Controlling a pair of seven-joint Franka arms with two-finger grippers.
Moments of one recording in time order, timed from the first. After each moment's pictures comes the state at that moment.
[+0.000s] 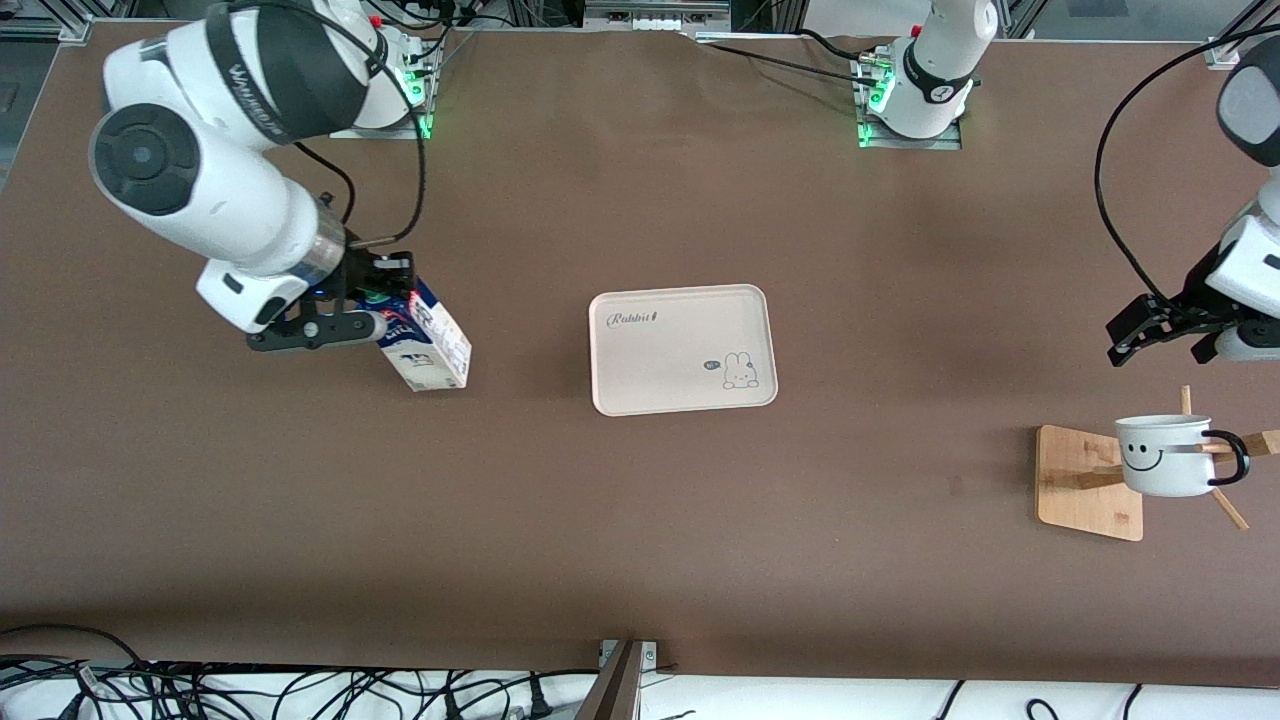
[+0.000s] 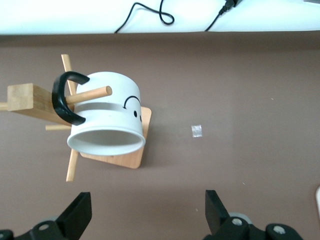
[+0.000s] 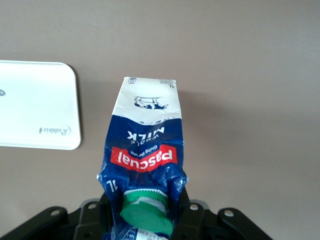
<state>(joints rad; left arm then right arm) 0.30 0.02 -0.20 -1.94 0.06 2.26 0.04 0.30 0.28 0.09 -1.49 0.05 1.65 0.30</state>
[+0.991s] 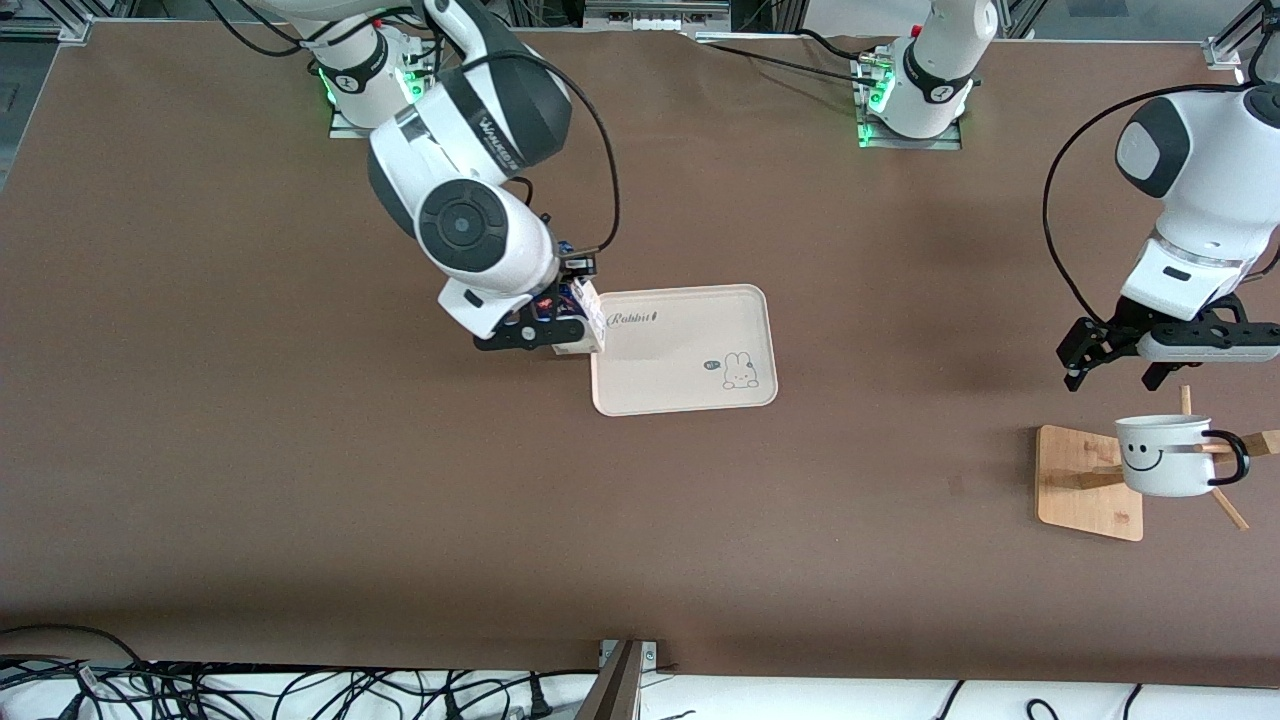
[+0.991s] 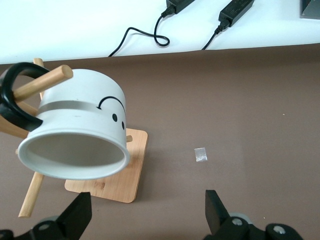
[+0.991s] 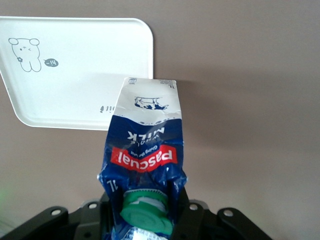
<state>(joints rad) 0.30 0.02 -0.20 -2.19 0.08 2.68 0.05 0.57 0.61 0.06 -1.16 0.17 1.53 0.50</state>
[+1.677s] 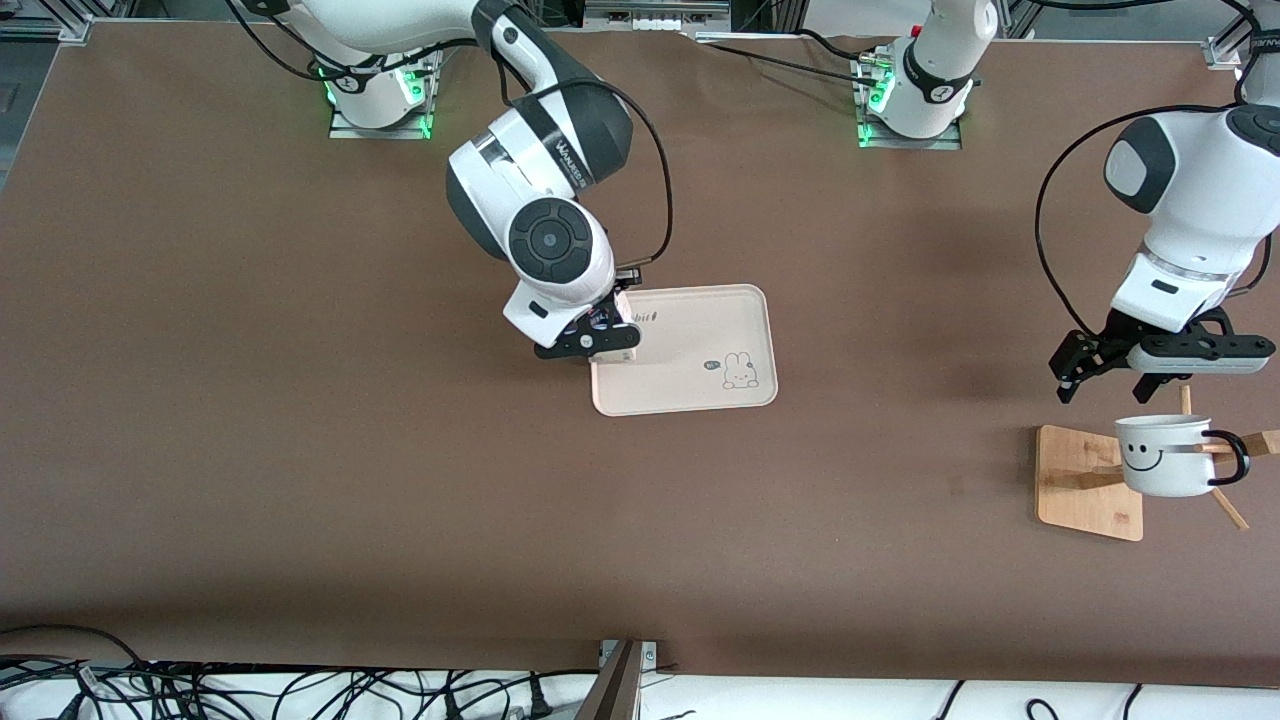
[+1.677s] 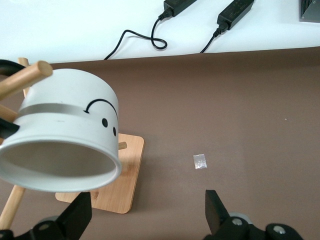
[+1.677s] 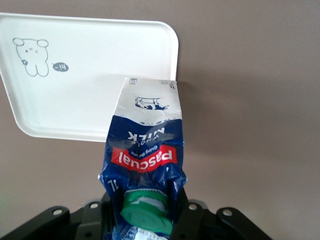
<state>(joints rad) 0.30 0.08 -0.20 -2.19 0.08 2.76 0.05 0.65 0.73 0.02 -1.07 0.17 1.56 0.53</state>
